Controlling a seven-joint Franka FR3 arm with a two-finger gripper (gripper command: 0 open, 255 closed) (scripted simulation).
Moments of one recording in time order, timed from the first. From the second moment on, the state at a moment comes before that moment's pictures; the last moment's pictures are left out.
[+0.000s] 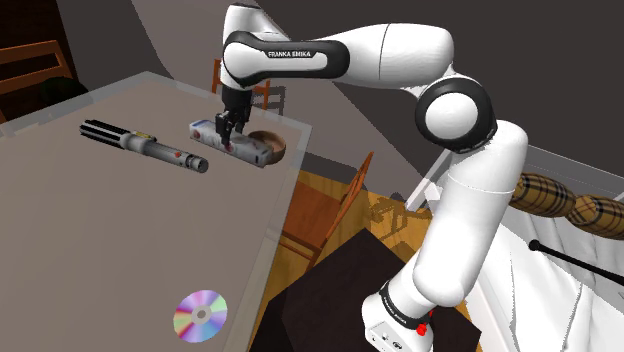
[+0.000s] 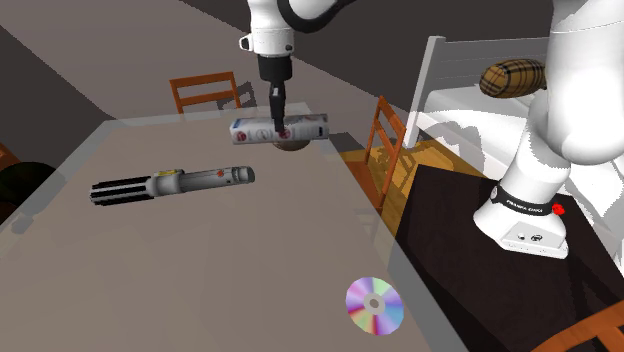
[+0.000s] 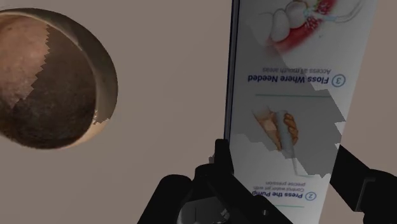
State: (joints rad) arm 0.03 0.33 0.26 -1.60 -0.08 1.92 -0.15
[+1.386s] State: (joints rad) arm -0.18 0.62 0.15 -1.14 -0.08 1.75 -0.50
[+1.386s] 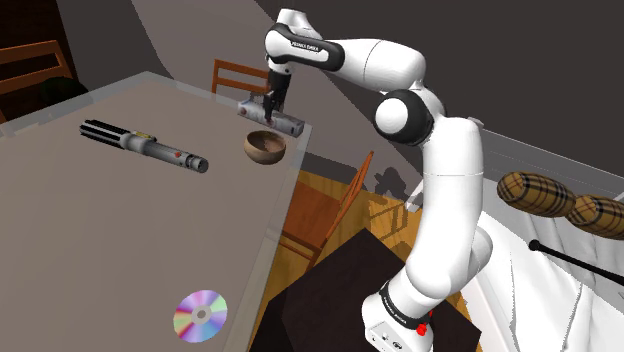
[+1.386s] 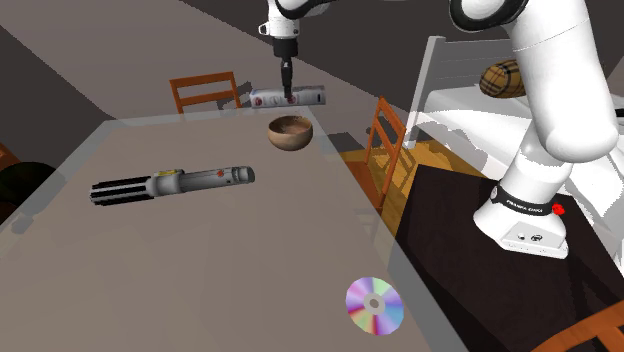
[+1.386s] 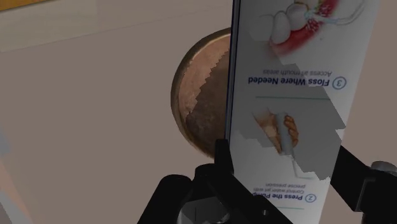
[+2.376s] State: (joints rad) arm -0.18 0.65 0.15 -1.29 -0.08 1.92 -0.49
